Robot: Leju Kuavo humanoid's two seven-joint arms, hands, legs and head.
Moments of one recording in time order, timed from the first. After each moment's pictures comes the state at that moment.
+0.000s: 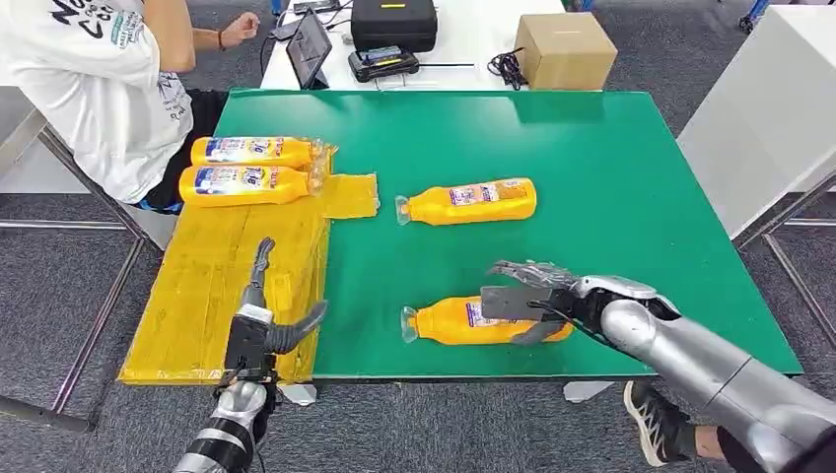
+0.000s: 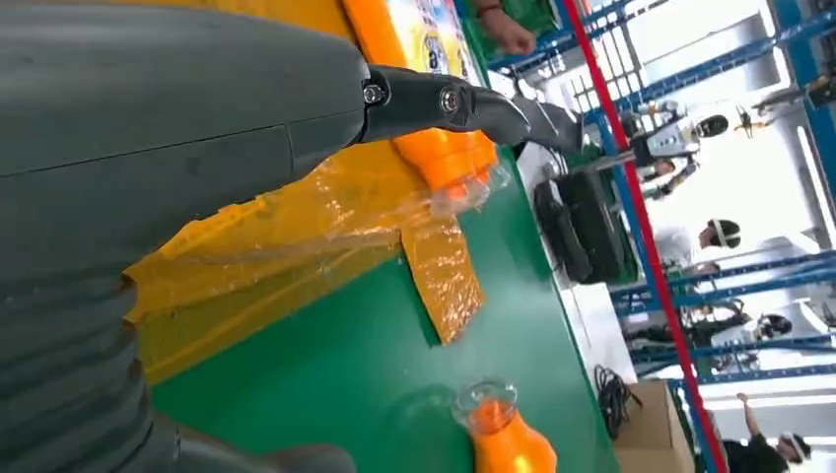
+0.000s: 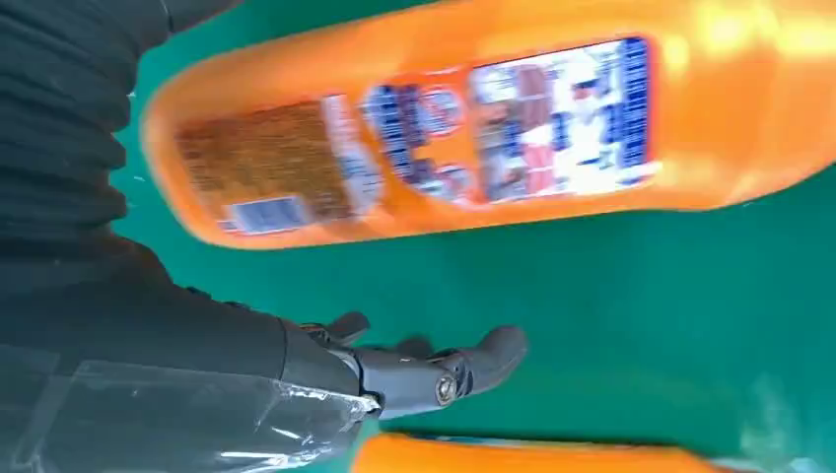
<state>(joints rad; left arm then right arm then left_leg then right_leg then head) -0.28 -0.21 -0.10 -0.86 -0.21 0.45 -0.68 -0.70 -0.63 1.11 -1.33 -0.01 0.37 0.08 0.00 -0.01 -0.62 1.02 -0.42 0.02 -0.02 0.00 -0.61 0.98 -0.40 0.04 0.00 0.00</state>
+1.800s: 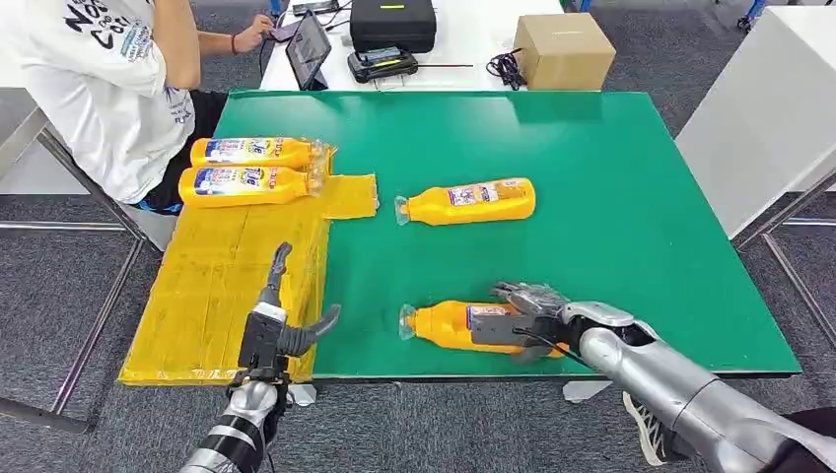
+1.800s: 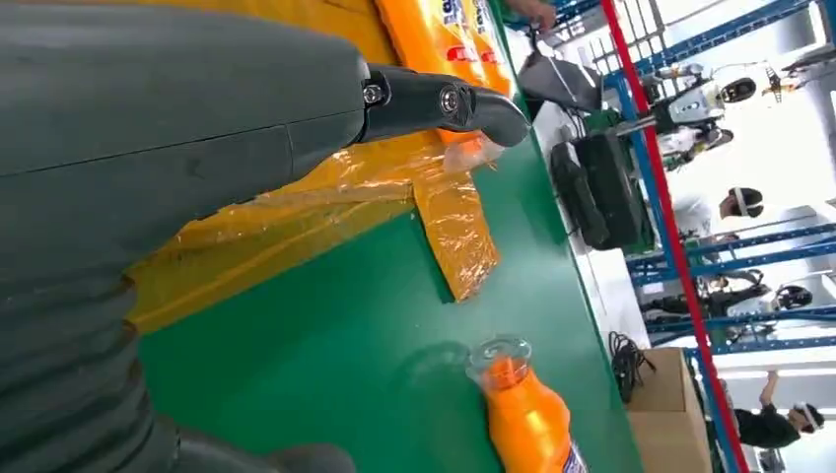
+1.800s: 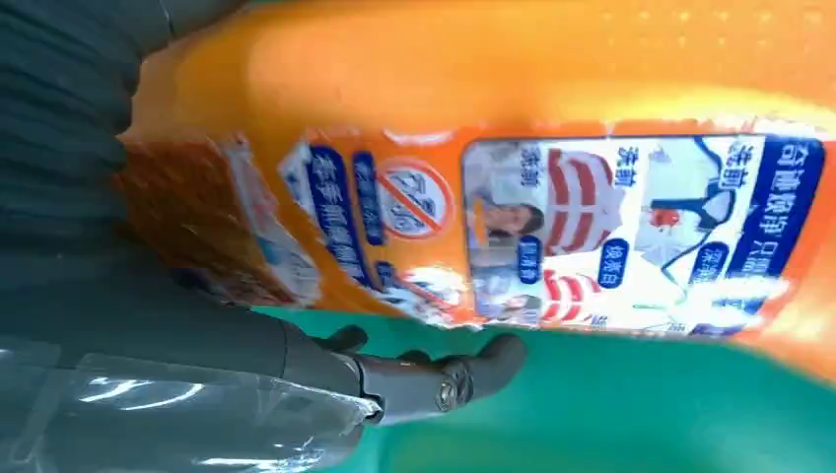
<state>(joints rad) -0.31 -0.23 -0.11 -0.78 -0.21 0.43 -0.68 -0.61 -0.50 1.10 -1.15 0.19 0.33 0.04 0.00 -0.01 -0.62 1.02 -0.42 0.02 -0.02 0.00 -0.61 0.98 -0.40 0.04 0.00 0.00</state>
